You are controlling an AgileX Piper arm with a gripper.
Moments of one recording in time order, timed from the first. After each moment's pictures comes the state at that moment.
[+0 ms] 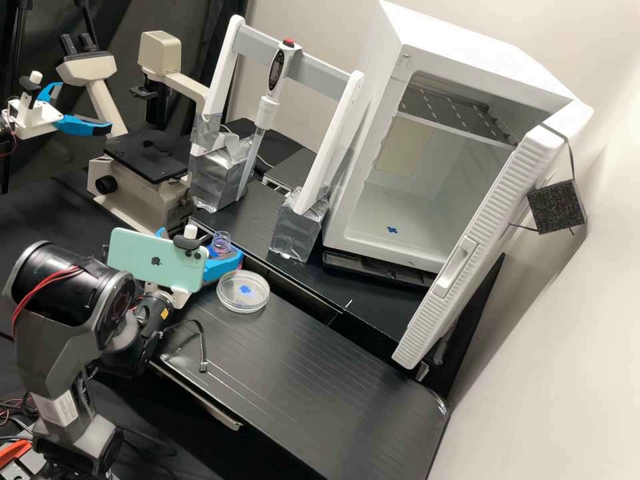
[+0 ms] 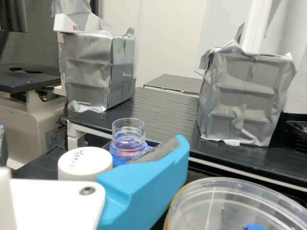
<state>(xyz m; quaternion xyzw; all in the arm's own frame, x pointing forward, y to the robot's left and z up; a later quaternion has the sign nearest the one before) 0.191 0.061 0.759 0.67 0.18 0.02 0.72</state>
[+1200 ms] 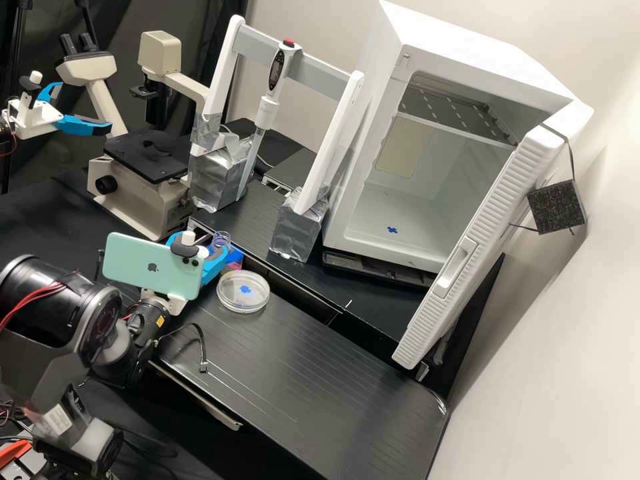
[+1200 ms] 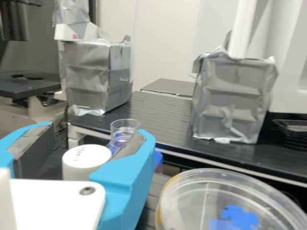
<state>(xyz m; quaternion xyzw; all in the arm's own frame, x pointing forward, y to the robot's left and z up) 0.175 0.059 0.765 0.68 0.18 0.03 0.71</state>
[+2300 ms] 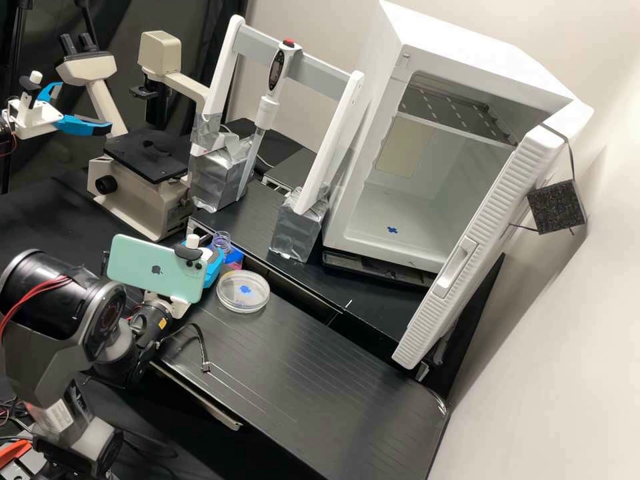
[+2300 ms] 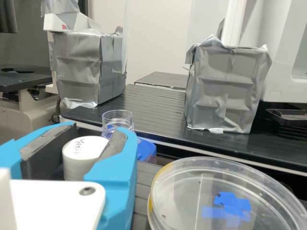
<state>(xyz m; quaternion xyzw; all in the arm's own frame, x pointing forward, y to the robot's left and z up) 0.178 0.053 0.765 0.68 0.16 0.02 0.72</state>
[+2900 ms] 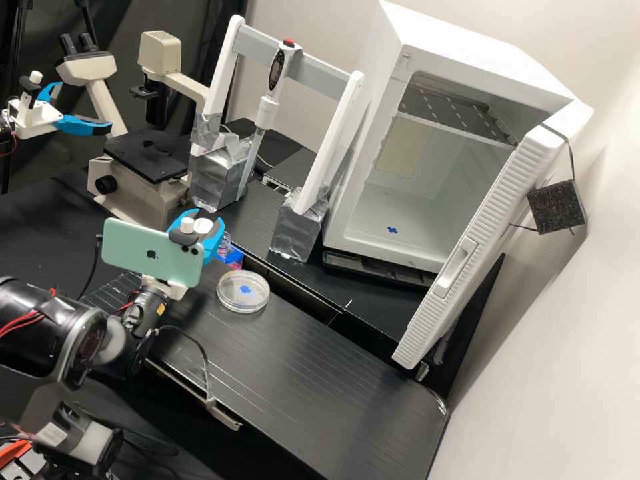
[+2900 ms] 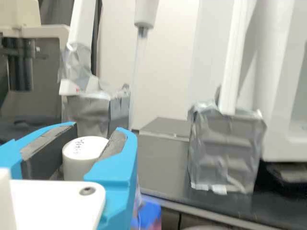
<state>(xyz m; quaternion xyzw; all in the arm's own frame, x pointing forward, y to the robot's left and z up) 0.183 0.087 0.785 0.69 0.17 0.10 0.70</state>
